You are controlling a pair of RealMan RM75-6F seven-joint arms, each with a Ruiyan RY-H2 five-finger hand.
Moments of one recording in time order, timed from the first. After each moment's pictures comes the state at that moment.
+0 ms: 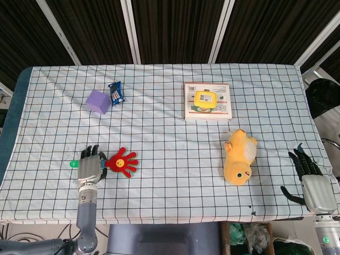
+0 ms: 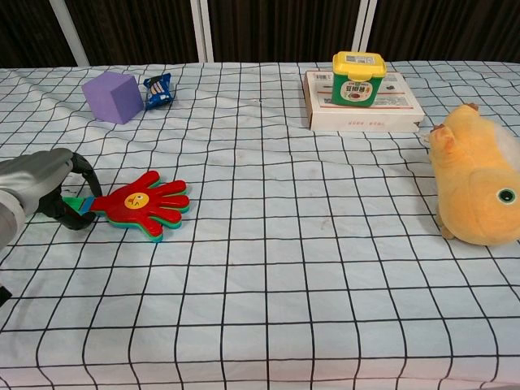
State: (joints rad) left arm -0.49 -1.82 -0.25 -1.61 0.75 1.43 0.82; right arm 0.09 -1.08 0.06 -1.66 -1.50 1.45 0.05
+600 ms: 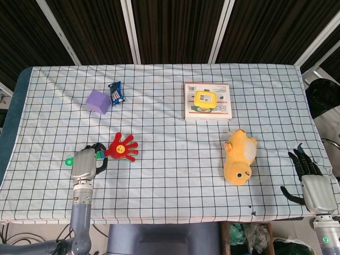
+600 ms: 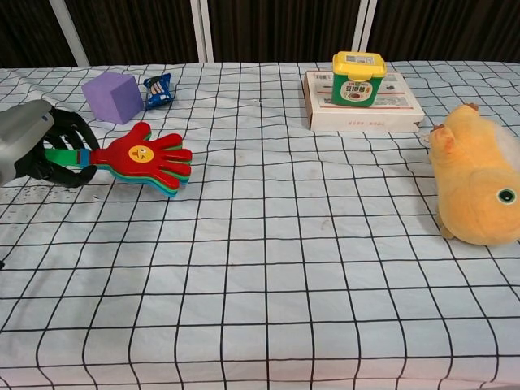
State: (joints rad) left arm -0.45 -1.78 -0.22 -1.59 1.02 1.47 0.55; right arm 0.09 -1.09 0.06 -1.66 -1.50 1.45 0.04
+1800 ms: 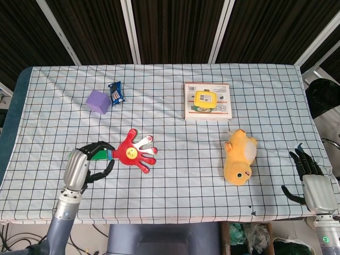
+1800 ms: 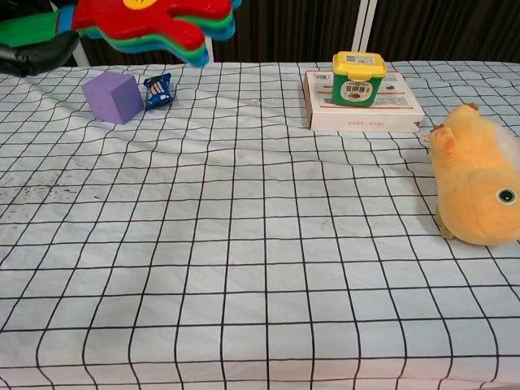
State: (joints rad) left arm -0.40 -1.53 -0.12 -1.76 1.56 1.55 0.06; right arm 0.09 -1.09 0.06 -1.66 -1.49 1.45 0.03
